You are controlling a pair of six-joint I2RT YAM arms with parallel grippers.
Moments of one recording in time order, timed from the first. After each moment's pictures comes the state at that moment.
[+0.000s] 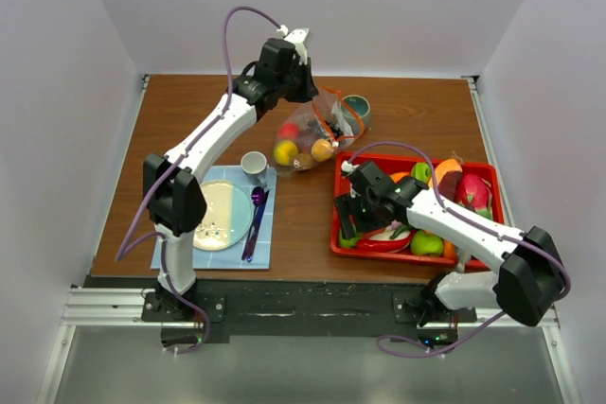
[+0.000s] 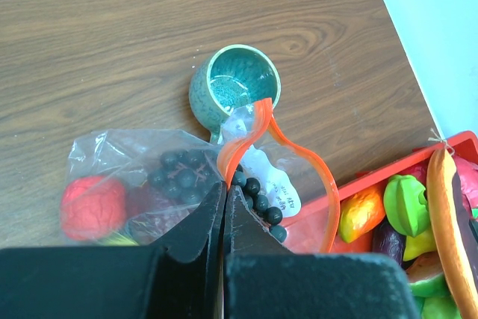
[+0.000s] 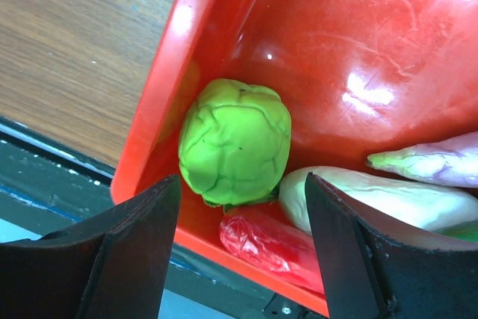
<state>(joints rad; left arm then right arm) -0.52 1.98 1.96 -0.46 0.11 -0.38 0.74 1.28 0.88 -0.76 -0.02 0.41</state>
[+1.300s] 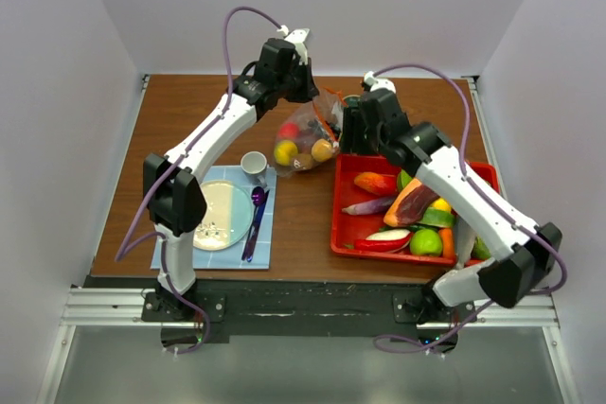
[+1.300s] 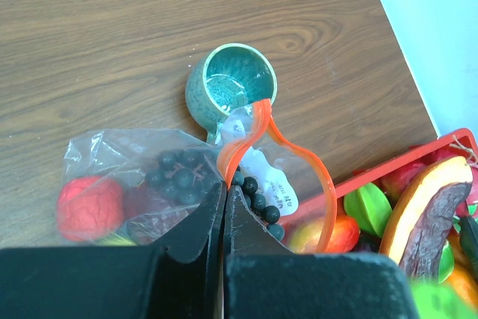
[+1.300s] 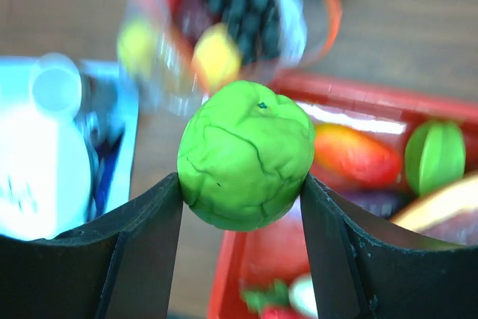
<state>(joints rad) -0.52 1.98 1.96 -0.46 0.12 -0.38 0.63 1.39 1.43 -0.78 0.30 0.49</state>
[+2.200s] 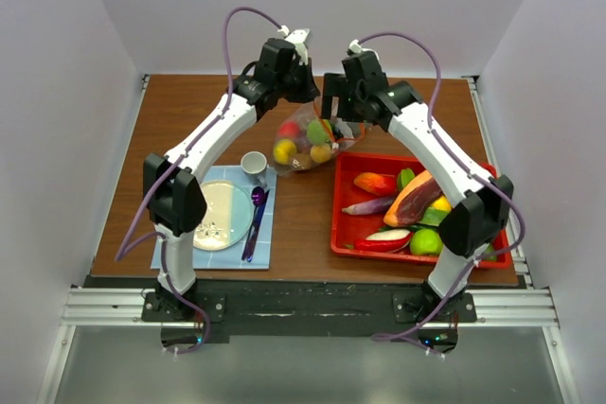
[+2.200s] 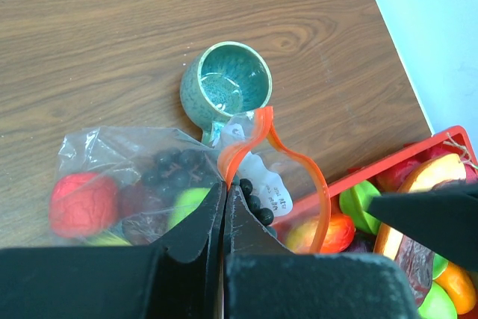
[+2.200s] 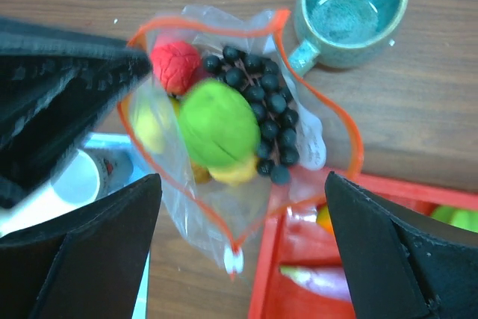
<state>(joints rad) -0.52 1.98 1.96 -0.46 0.13 -0.39 0.53 1.77 1.83 -0.80 0.22 0.46</state>
